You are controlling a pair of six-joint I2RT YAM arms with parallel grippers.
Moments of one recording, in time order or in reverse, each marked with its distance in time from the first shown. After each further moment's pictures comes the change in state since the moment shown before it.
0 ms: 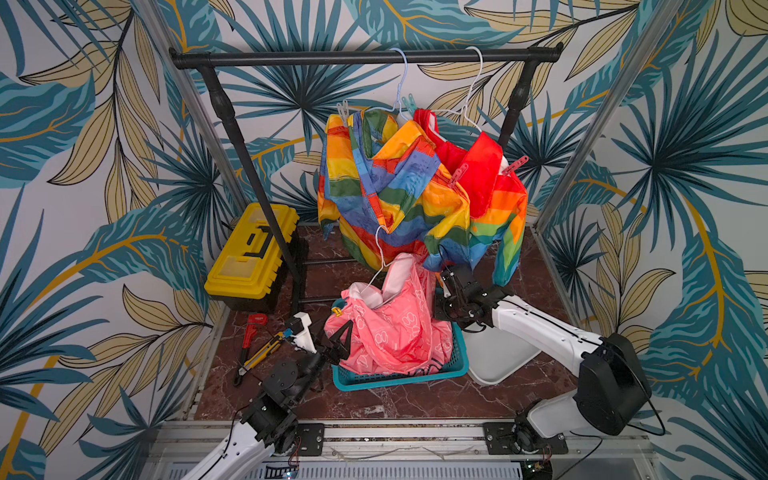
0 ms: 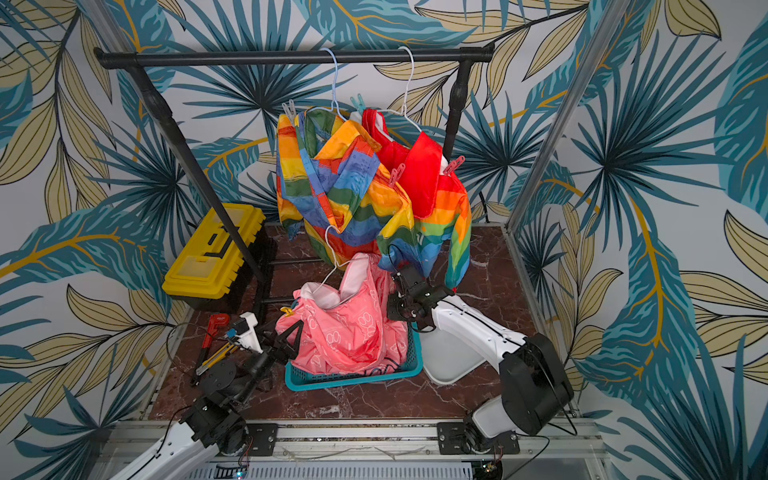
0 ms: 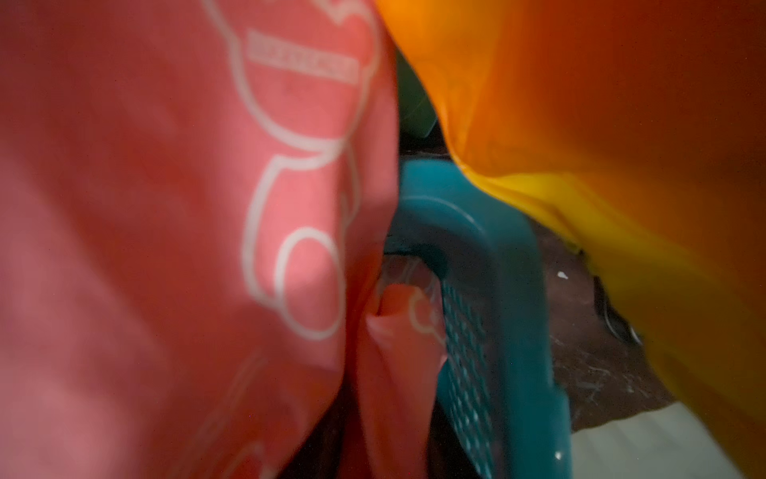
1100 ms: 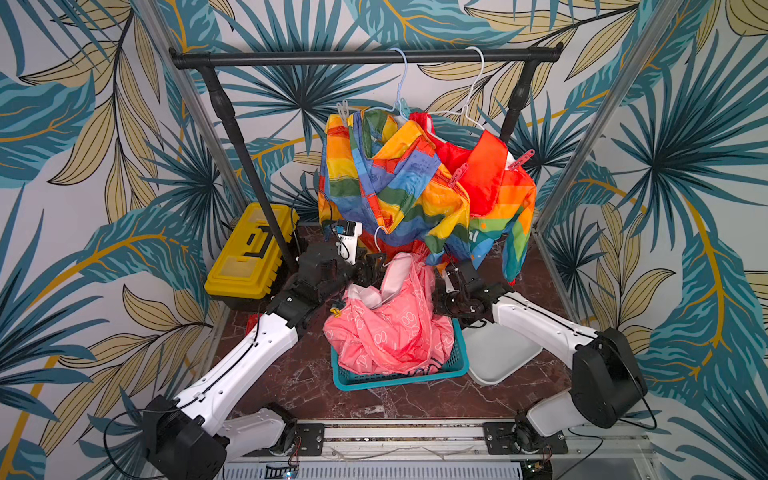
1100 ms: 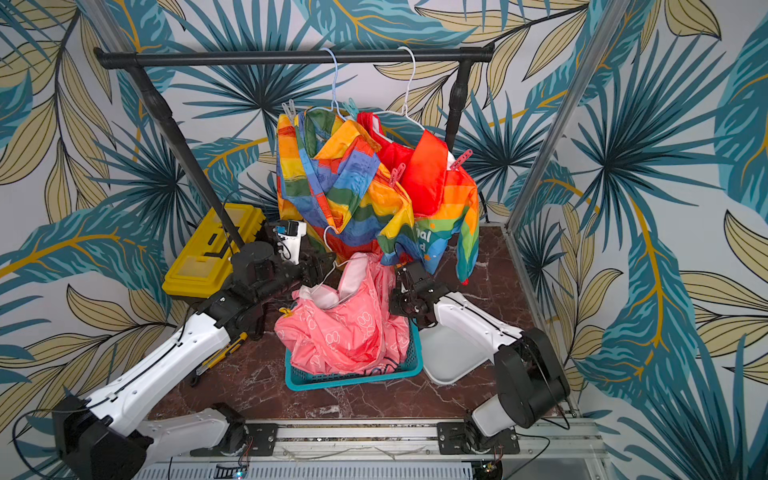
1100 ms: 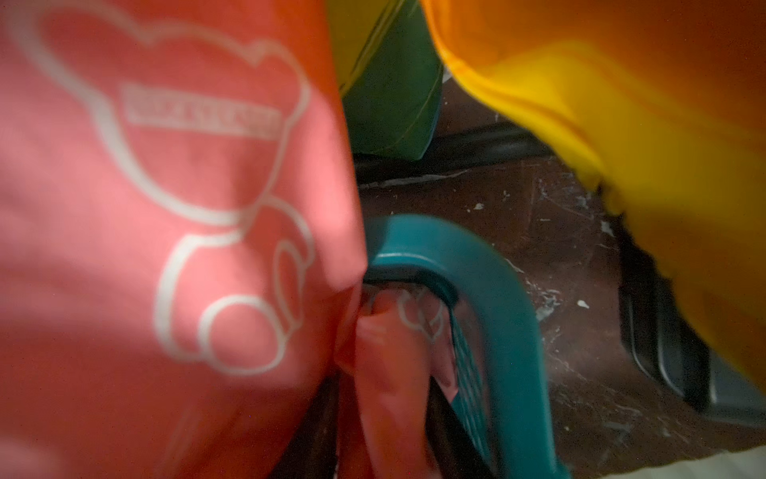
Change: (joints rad) left arm 0.159 0.996 1.066 -0.383 0.383 0.247; right arm -0.041 -0.008 -0.017 0.065 -0.078 -0.002
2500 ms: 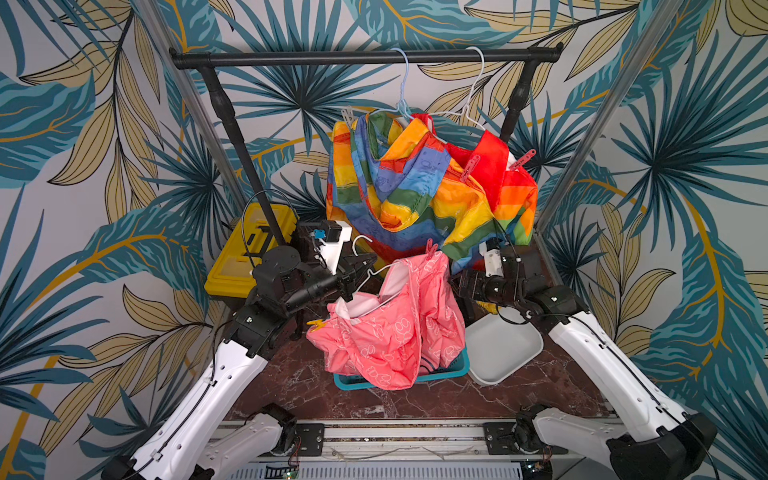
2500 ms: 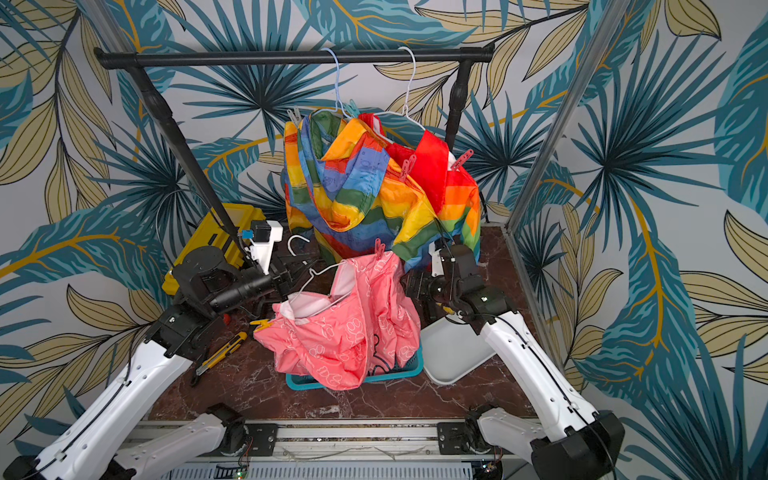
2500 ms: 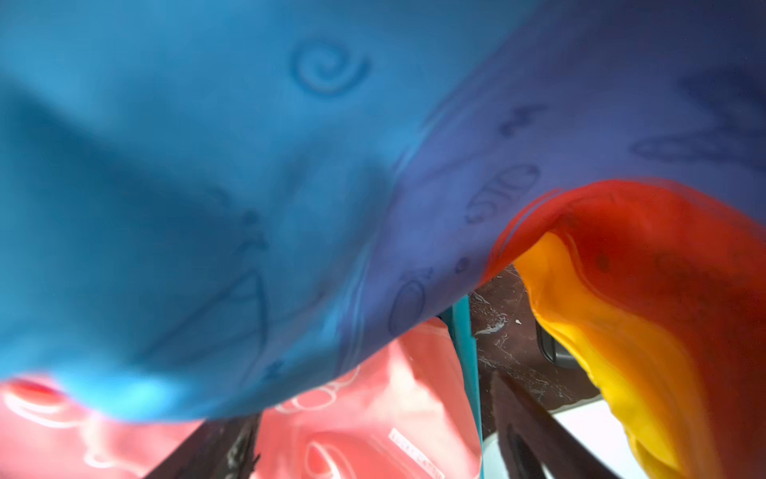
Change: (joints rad) left arm 0.000 -0.256 0.018 -0.082 0.312 0.133; right arm -0.160 -0.359 0.135 -0.197 -0.093 -0.107
